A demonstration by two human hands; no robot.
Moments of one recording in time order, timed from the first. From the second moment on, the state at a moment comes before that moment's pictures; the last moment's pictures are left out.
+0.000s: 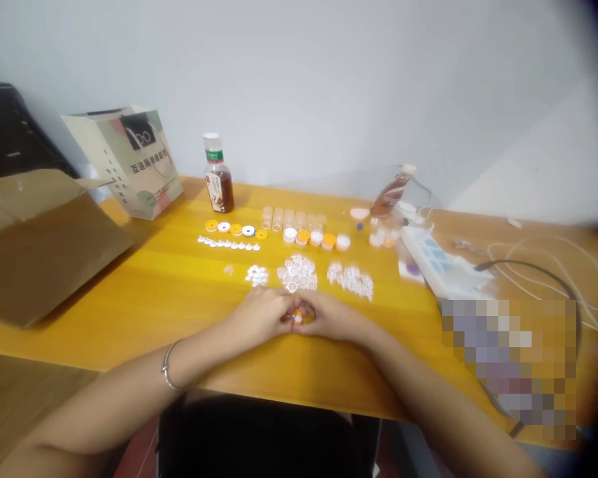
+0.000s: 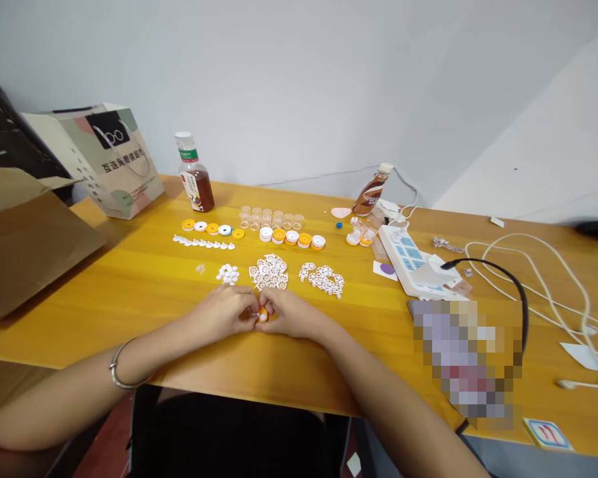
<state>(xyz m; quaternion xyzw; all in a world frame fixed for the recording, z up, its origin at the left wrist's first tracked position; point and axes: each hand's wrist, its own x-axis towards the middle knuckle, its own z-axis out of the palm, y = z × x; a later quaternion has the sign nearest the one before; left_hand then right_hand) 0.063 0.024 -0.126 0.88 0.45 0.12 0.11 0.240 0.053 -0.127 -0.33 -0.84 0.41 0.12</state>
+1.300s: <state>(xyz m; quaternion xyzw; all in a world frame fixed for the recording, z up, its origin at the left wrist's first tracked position) -0.003 0.078 -0.112 0.82 0.52 0.18 0.12 0.243 0.050 -0.125 -0.36 -0.85 0.38 0.10</state>
